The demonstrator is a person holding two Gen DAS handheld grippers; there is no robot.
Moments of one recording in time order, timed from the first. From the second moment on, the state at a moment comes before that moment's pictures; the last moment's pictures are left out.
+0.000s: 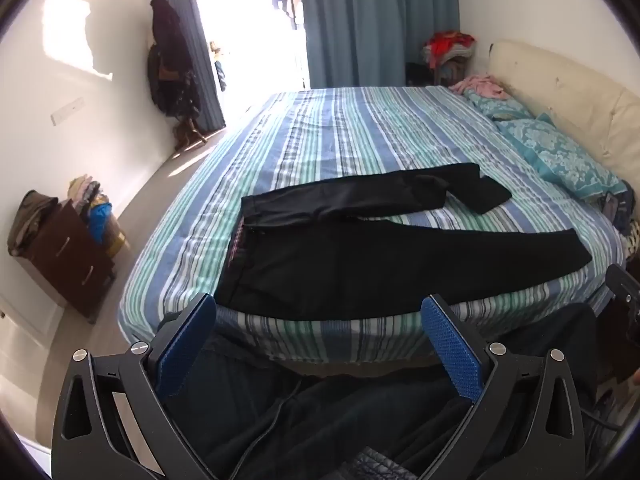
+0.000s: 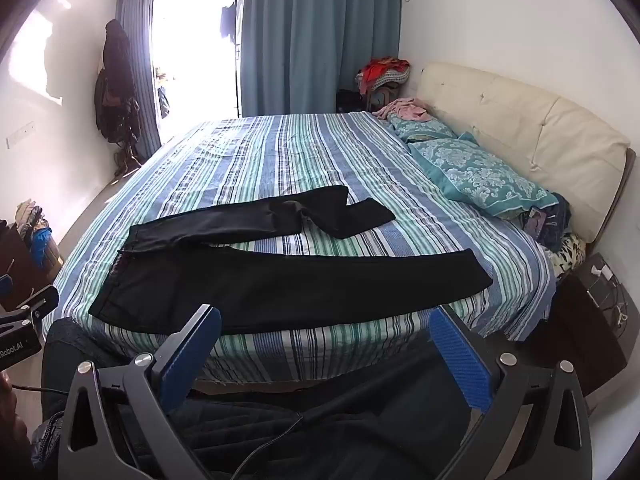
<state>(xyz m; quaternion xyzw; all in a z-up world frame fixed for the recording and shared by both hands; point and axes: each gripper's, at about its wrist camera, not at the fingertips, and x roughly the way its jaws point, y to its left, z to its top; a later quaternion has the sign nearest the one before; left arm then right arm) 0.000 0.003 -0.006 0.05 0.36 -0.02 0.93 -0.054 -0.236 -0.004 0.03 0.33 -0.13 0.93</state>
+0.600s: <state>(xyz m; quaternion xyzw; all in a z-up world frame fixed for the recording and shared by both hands) -0.001 -0.002 -0.016 0.06 0.38 -0.02 0.92 -0.048 -0.216 -0.010 0.02 0.34 -0.09 0.93</state>
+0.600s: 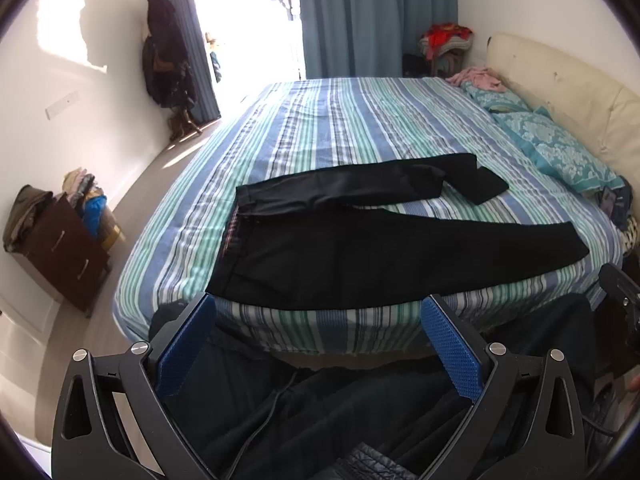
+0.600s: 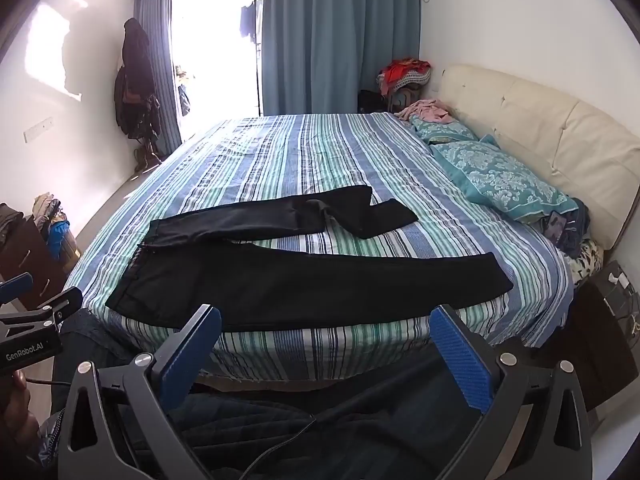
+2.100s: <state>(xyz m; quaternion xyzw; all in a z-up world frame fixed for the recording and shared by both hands) 0.001 -0.001 -0.017 0.06 0.38 -0.02 0.92 -0.043 -0.215 -0.019 0.01 0.37 -0.10 0.92</state>
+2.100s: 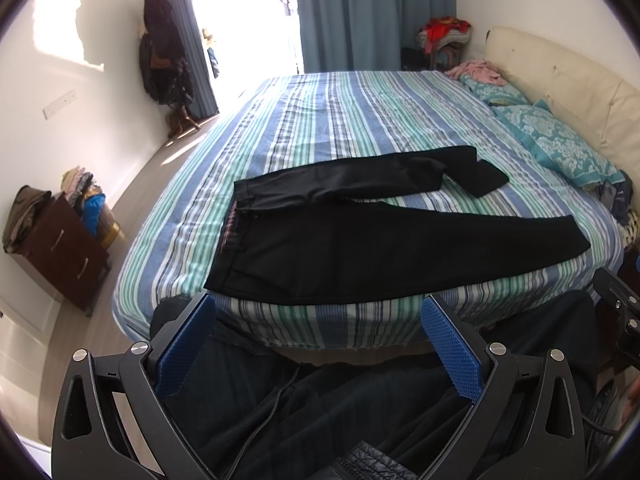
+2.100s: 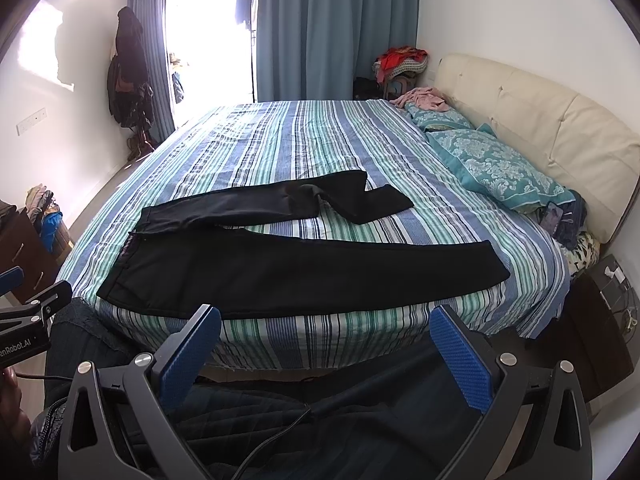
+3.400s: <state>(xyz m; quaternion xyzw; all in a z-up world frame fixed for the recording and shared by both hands) 0.000 -0.002 -0.018 0.06 0.39 -0.02 0.92 -0.042 -0.216 -0.024 0.01 0.37 -0.11 0.92</state>
